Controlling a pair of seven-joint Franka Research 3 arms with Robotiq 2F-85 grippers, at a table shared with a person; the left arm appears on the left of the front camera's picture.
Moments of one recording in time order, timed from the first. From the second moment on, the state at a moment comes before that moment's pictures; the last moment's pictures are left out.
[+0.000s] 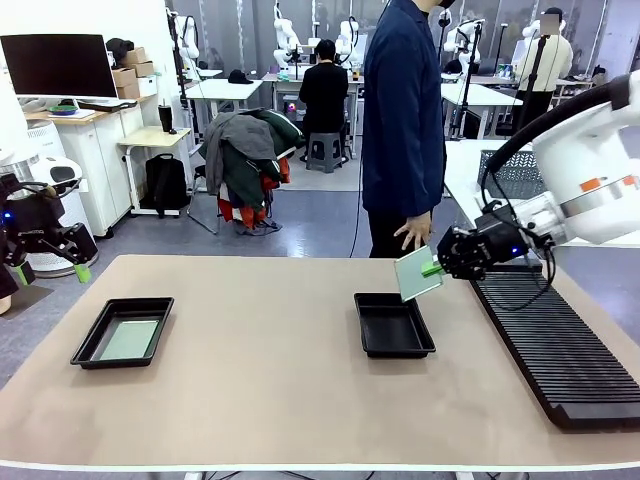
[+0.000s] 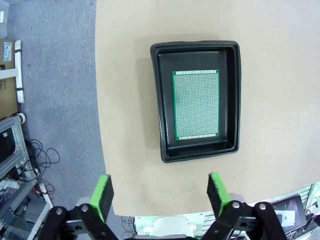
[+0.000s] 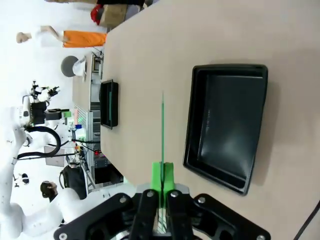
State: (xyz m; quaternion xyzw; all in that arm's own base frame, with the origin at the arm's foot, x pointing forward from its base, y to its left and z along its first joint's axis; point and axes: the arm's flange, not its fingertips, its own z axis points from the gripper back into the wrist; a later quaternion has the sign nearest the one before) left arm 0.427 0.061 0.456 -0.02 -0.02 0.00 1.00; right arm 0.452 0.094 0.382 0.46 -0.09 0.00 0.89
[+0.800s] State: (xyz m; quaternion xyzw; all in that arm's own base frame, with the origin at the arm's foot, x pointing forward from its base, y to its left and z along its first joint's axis) left arm 0.427 0.061 0.456 -0.02 -0.02 0.00 1.00; right arm 0.481 0.126 0.318 0.45 -0.06 0.00 0.89
